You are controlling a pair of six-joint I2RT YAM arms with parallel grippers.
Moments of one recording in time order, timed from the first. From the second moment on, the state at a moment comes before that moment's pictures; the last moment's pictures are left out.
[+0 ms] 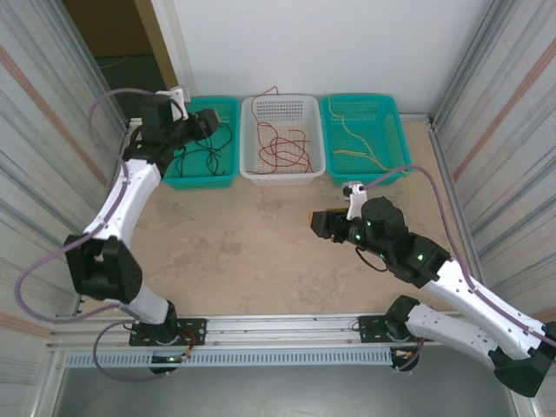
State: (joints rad) left arm -0.14 1.58 1.48 -0.31 0.26 -0.38; right arm 0.80 0.78 0.82 -0.45 0.03 0.64
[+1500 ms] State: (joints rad) left arm -0.01 1.52 0.36 0.68 -0.12 0.01; right arm 0.12 1.45 0.40 0.47 0.63 0.20
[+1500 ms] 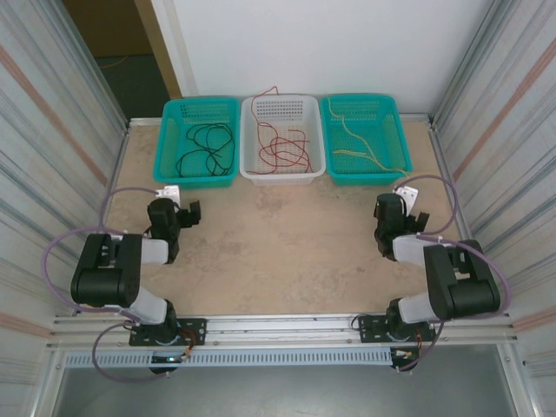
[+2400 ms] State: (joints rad) left arm -0.05 1.52 0.37 0.72 -0.11 0.02; right arm -0.03 1.55 0.40 0.70 0.07 0.12
